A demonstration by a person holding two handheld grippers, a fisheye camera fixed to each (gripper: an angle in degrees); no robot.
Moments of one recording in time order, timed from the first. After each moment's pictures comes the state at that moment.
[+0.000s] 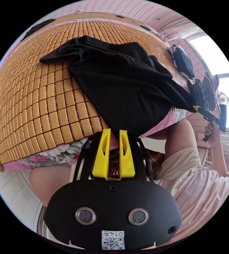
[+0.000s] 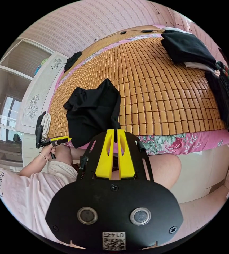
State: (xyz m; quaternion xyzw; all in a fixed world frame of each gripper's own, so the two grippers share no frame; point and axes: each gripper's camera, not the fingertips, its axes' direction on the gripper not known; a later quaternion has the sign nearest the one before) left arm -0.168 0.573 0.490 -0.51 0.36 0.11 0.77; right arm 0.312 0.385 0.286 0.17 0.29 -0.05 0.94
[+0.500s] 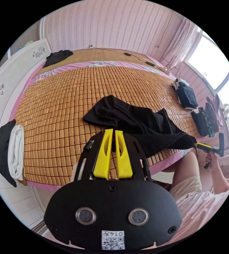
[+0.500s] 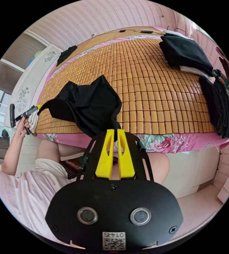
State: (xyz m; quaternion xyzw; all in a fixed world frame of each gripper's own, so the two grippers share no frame) left arm -0.224 0.461 0.498 -0.36 0.31 0.05 0.88; right arm 0.308 0.383 0.314 0.12 0.38 -0.05 0.91
